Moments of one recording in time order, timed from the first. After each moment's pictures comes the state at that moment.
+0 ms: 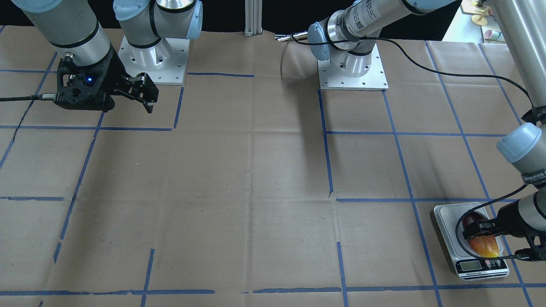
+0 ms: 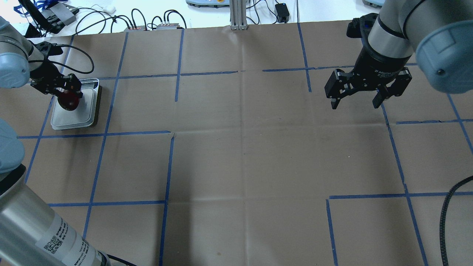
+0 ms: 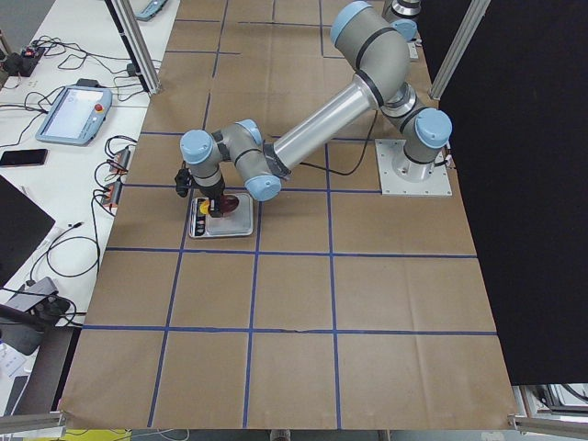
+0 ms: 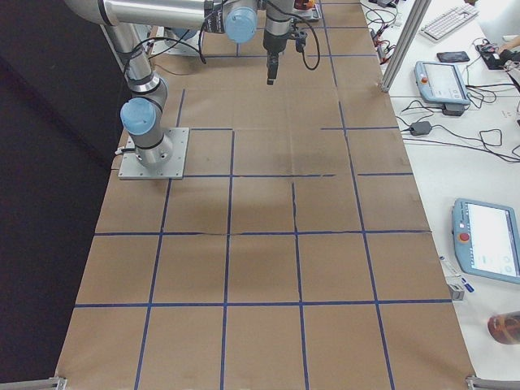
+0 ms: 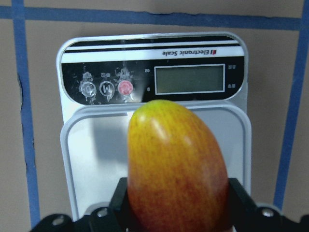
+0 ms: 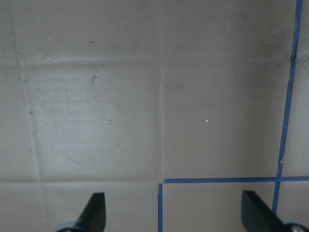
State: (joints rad) left arm -1.06 -2.21 -1.39 -1.13 1.56 0.46; right arm 1.53 -1.60 1.68 -1.57 -1.56 -0.02
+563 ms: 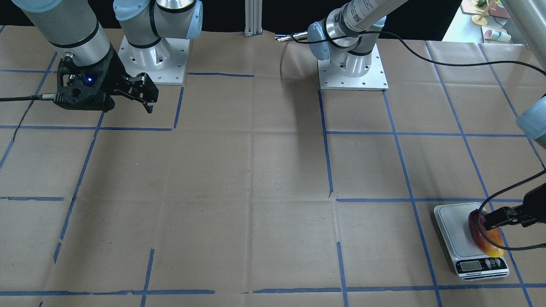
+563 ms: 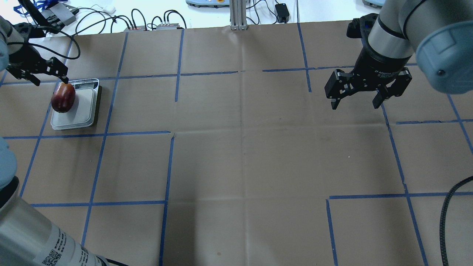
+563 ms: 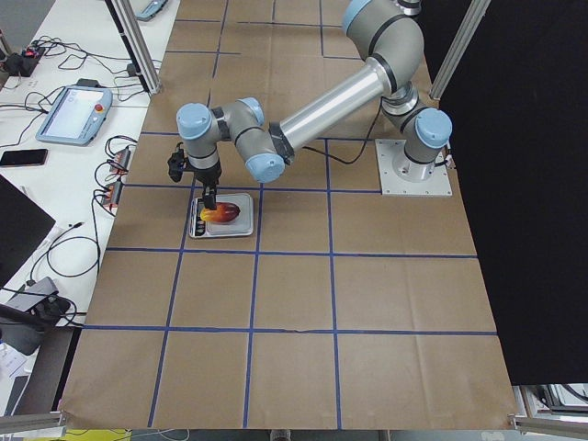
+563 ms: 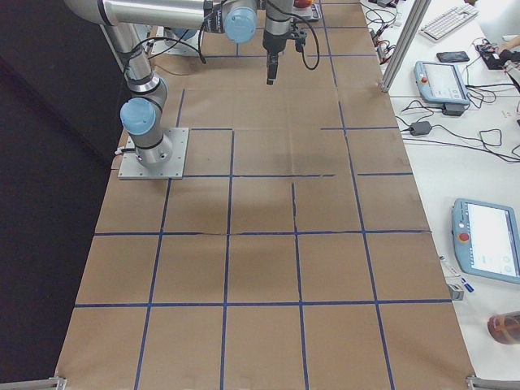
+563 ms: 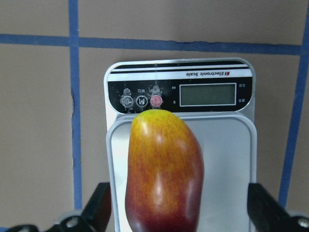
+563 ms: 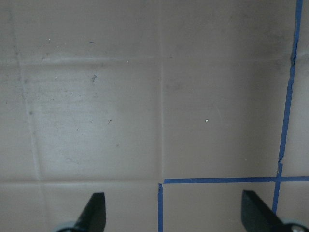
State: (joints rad) left arm -1.08 -2.07 -1.35 -1.26 1.60 0.40; right arm 1.53 -1.60 1.68 -1.57 -1.56 -0.02
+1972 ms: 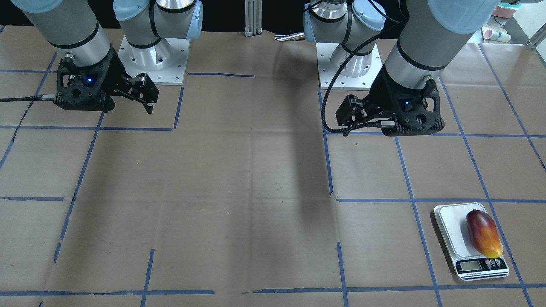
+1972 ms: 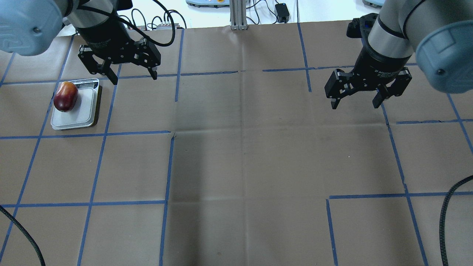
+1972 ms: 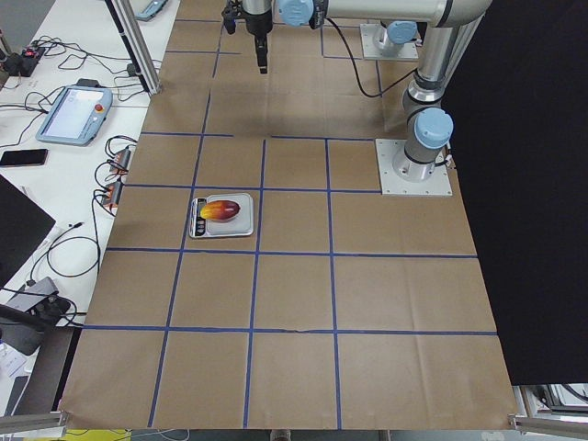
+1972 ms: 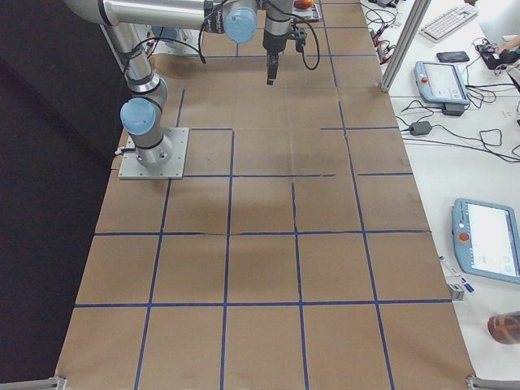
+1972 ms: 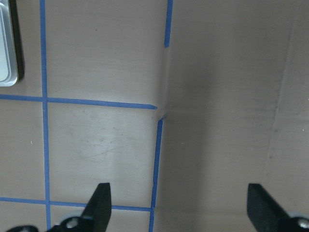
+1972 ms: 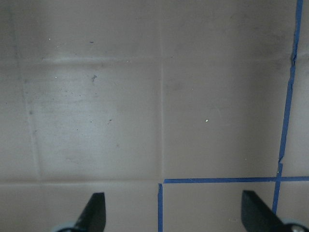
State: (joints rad) left arm -1.57 -1.68 -1.48 -1.61 1.54 -0.08; right arm 1.53 -1.60 1.68 -1.57 -1.56 -0.02
